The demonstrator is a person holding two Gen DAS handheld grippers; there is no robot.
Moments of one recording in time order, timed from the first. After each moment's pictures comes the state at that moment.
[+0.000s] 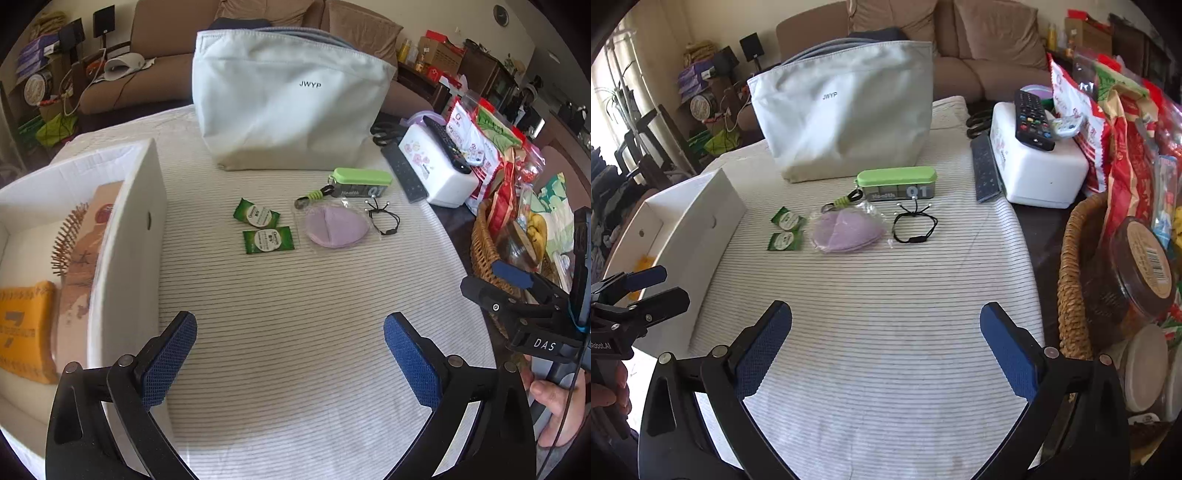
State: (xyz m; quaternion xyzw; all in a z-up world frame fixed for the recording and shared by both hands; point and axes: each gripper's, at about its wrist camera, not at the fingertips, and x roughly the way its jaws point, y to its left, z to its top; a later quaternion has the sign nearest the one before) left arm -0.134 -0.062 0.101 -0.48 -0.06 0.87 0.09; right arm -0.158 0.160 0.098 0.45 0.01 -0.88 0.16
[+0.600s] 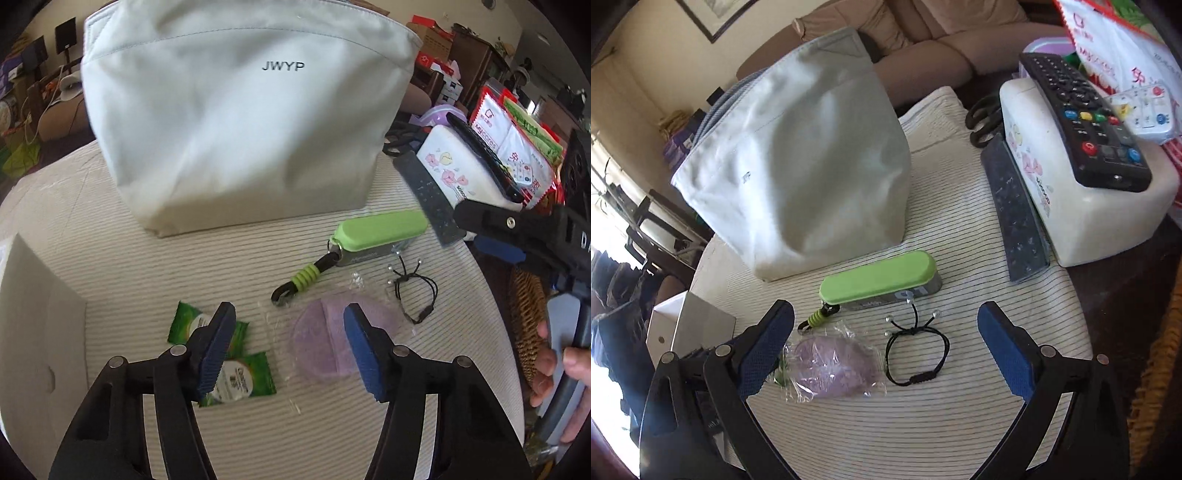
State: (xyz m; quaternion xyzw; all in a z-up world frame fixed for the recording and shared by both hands) left arm -0.284 -0.011 0.052 -0.47 -0.02 0.88 0.12; right arm -0.334 0.171 0.060 0.49 -0.16 -0.84 0.17
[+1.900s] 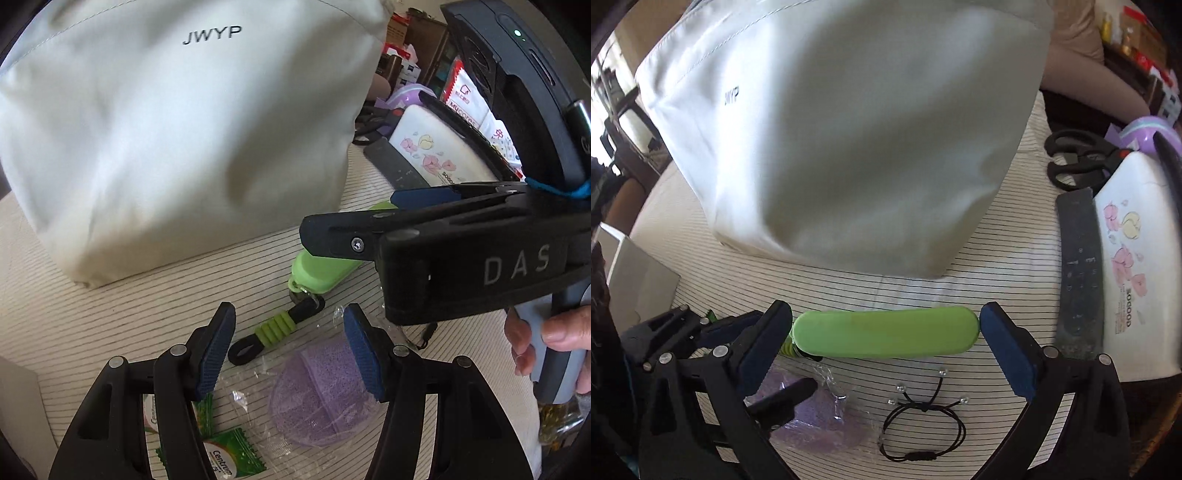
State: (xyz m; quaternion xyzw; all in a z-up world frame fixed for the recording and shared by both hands) left arm -0.330 0.022 0.022 -0.46 0.01 0.86 0.20; right arm -0.393 0.082 0.022 0.53 0.02 -0.82 0.22
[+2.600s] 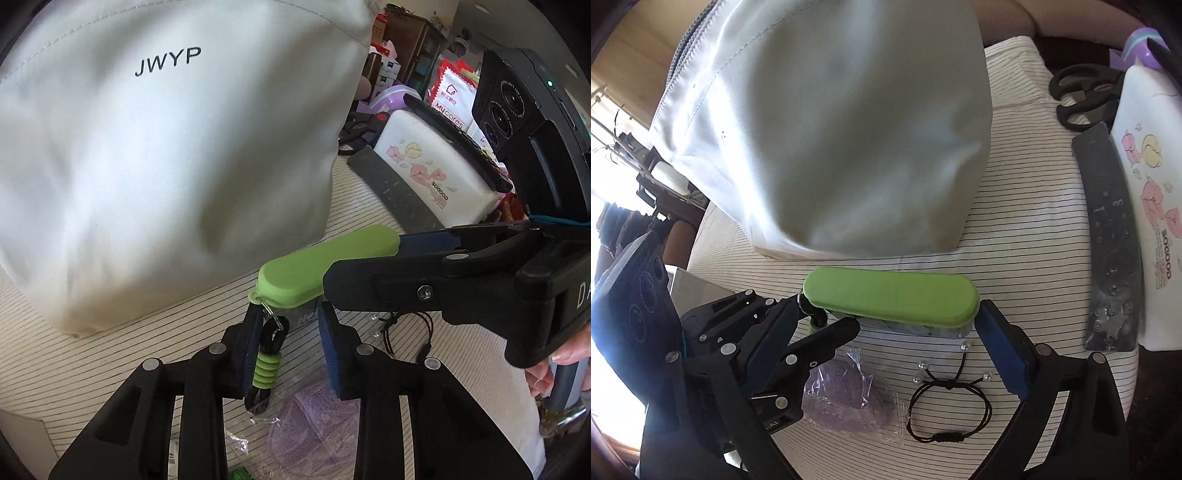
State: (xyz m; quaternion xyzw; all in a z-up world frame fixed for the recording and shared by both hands) left arm -0.348 0.024 0.030 -0.45 0.02 0.86 0.24; right arm -0.390 0.112 0.013 0.55 -0.09 -0.79 0.27
